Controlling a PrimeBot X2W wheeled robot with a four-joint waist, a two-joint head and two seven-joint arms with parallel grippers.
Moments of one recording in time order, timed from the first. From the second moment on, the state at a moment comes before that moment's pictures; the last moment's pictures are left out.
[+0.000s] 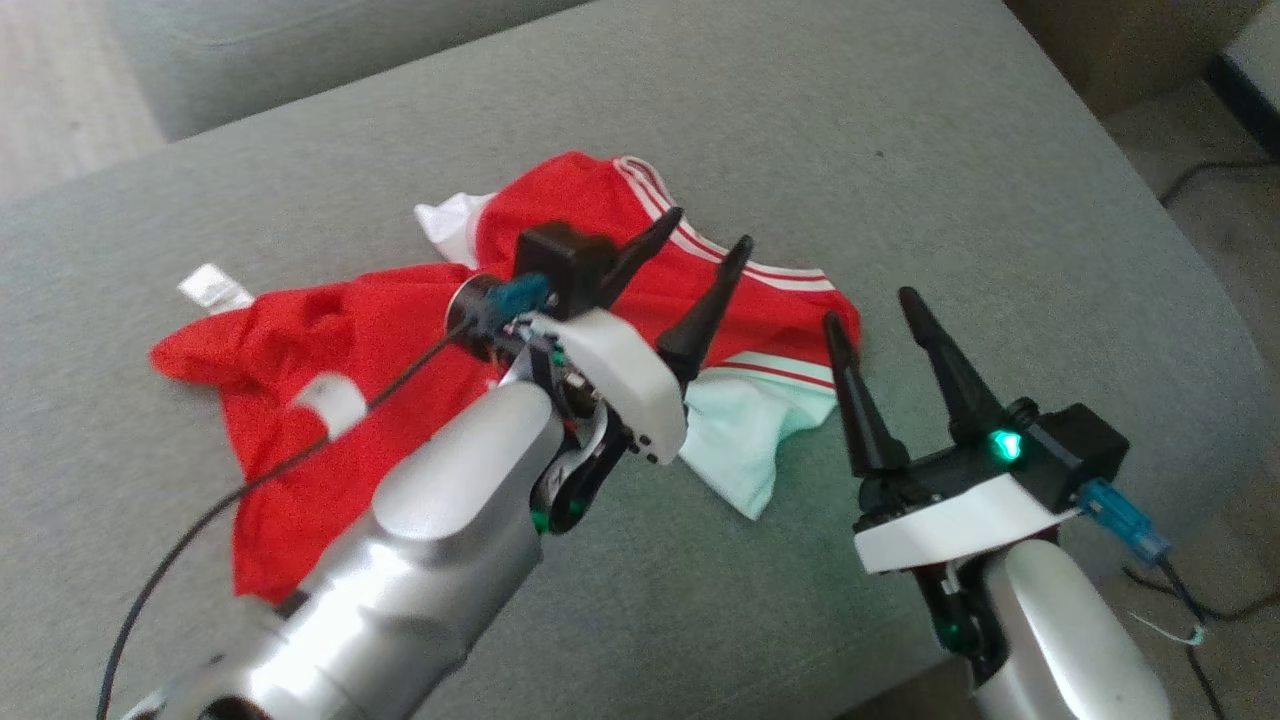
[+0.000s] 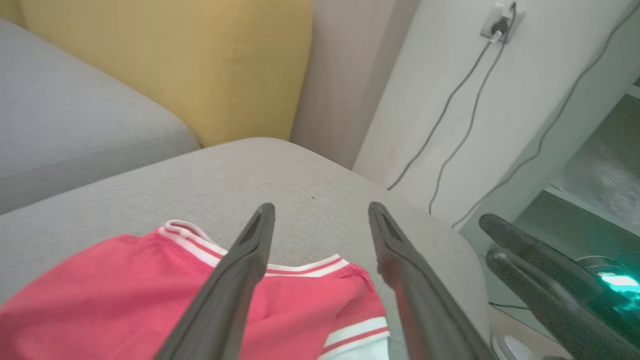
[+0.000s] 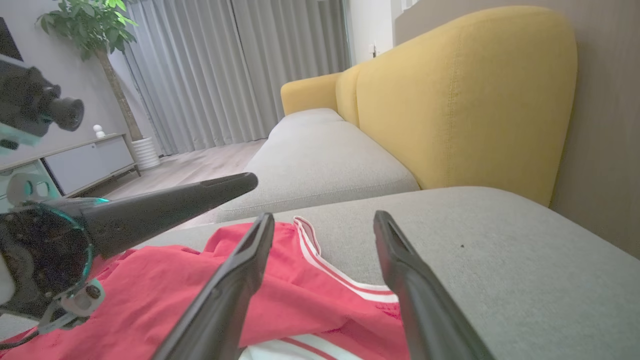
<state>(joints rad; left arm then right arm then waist) -0.78 0.07 -0.91 0.55 -0.78 -0.06 0.01 -0.20 -0.06 0.31 0.20 0.25 0.12 -0.25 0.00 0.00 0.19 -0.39</state>
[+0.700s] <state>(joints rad) 0.00 0.31 -0.54 0.10 -0.53 0.26 -0.25 0.00 -0.10 0.05 0.12 0.06 0.12 -0.26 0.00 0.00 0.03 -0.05</state>
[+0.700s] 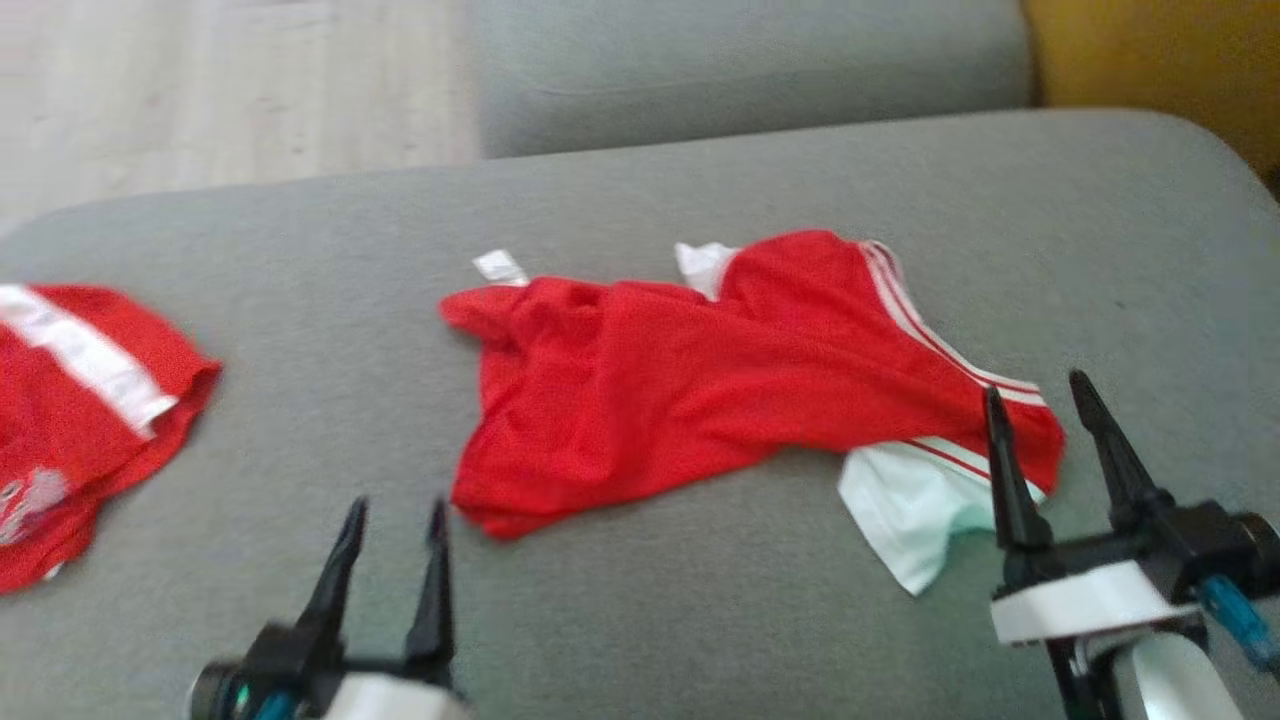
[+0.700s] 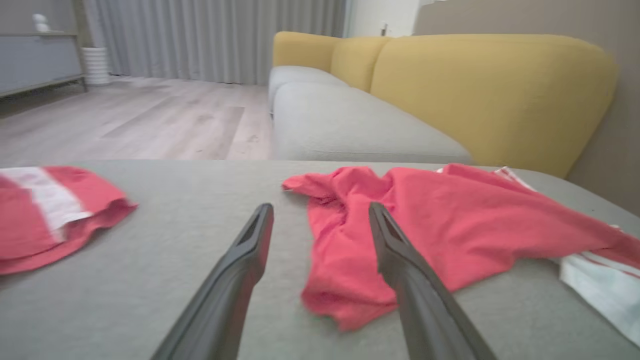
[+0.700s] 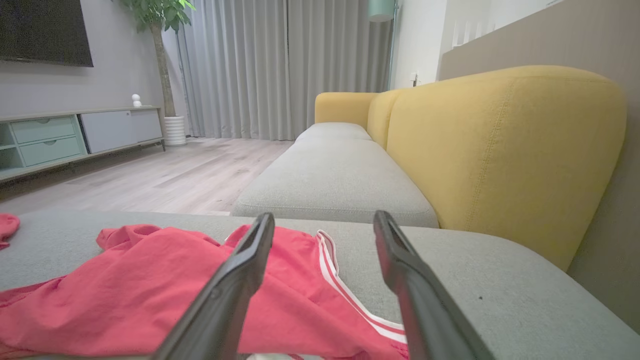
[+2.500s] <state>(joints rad) -0.20 0.06 -0.20 0.57 -0.29 -0.12 -0.11 0.01 -0.08 0.12 0.18 0.05 0.12 -0.26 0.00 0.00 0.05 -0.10</state>
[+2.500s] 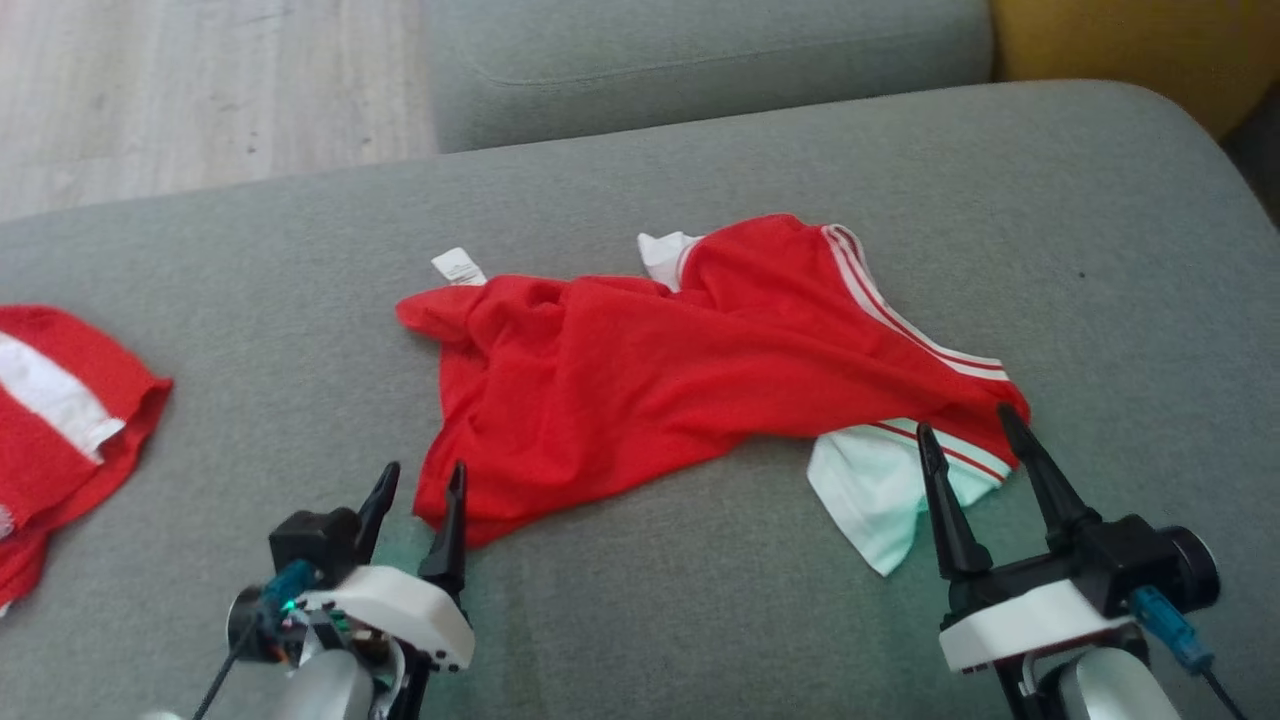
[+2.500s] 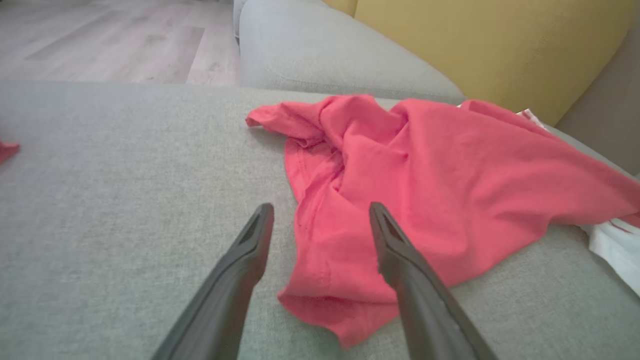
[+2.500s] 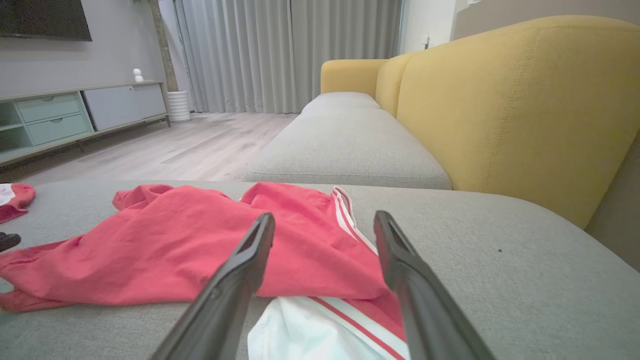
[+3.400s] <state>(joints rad) -0.19 0.07 -0.37 0.52 -0.52 -0.13 -0.24 0.04 -0.08 0.12 0.19 0.05 0.12 -0.26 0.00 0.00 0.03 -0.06</state>
